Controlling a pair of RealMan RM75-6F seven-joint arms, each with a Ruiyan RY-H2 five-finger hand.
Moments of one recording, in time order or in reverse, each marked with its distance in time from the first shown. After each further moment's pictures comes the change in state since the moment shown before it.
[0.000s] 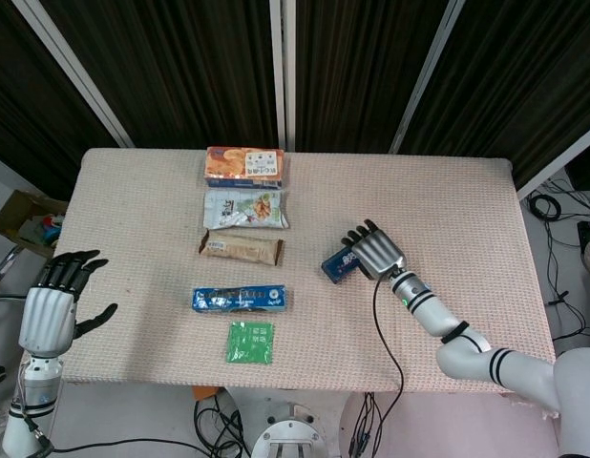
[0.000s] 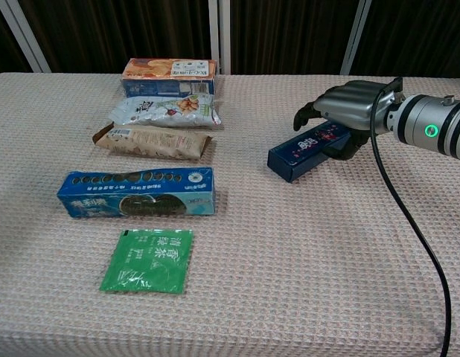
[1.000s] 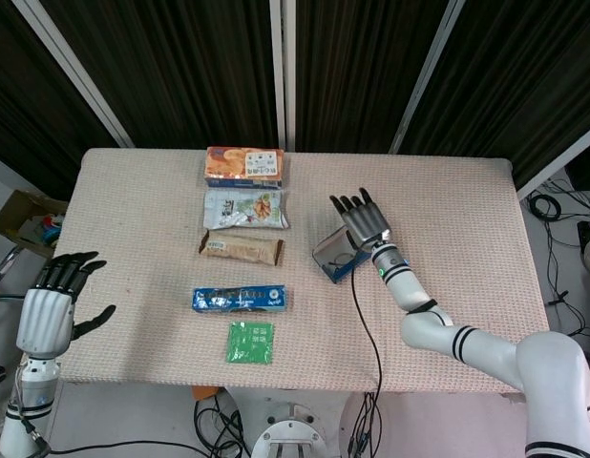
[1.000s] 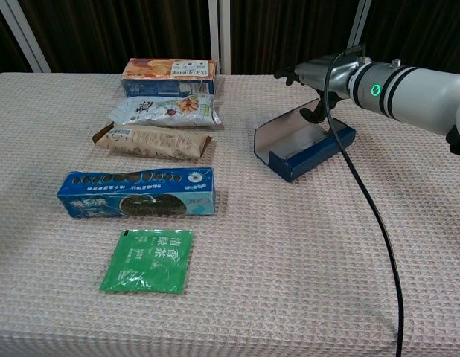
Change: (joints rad) left arm 0.012 0.004 -0.001 0.013 0.004 0.000 -0.020; right arm 0.142 -0.102 0.130 0.093 0.402 -0.030 -0.188
